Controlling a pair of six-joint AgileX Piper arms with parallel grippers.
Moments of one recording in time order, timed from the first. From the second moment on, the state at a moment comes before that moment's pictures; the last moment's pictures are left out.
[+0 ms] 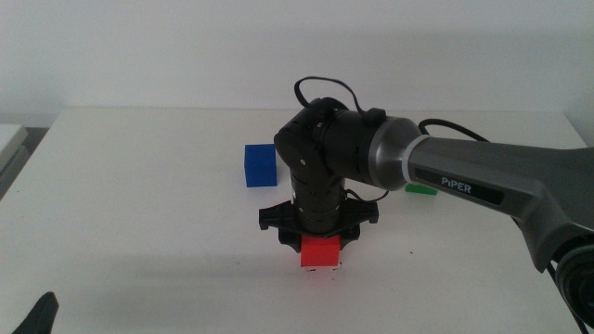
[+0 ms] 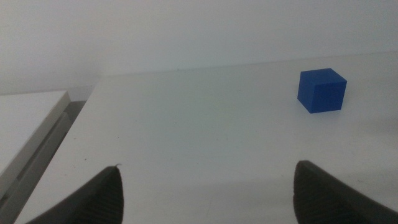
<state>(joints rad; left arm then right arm) -0.03 0.00 0.00 -0.17 0.27 0.20 0.78 2.17 -1.73 -0.17 1.11 0.82</state>
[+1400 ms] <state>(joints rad) -0.03 0.00 0.00 -0.17 0.27 0.20 0.75 1.89 -1.74 -0.26 1.15 0.70</state>
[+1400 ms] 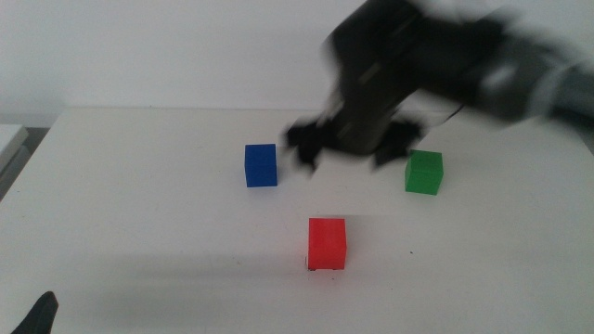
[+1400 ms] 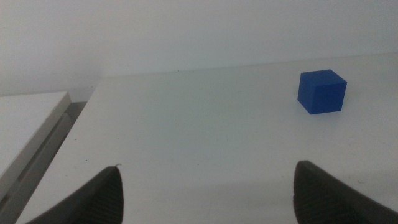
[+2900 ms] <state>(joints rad) -0.03 0.00 0.00 -0.17 0.27 0.20 0.33 2.19 -1.74 -0.27 0.87 0.63</state>
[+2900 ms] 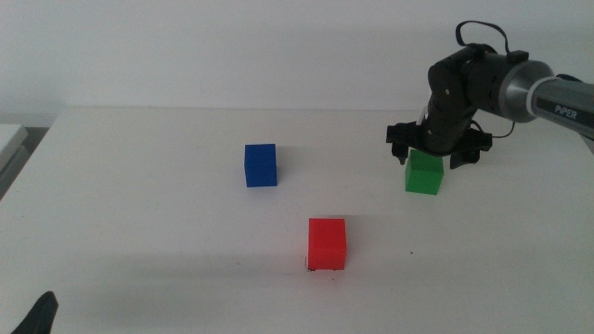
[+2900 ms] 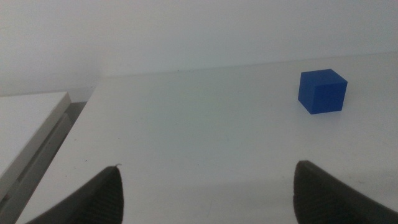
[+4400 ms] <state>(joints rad) -0.03 0.00 0.00 -0.17 0.27 0.20 0.48 2.02 -1.74 -0.28 1.02 0.64</state>
